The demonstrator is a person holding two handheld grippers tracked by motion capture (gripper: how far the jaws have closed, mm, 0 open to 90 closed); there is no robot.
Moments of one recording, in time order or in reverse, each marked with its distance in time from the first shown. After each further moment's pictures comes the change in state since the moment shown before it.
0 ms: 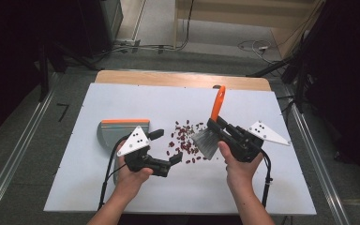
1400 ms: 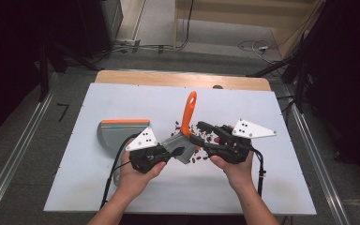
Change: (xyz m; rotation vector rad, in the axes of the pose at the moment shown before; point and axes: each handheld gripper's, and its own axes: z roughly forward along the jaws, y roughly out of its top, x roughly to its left) left arm 0.012 -0.001 0.005 0.134 -0.144 0.020; right arm 0.007 0.005 0.015 0.169 0.293 -0.134
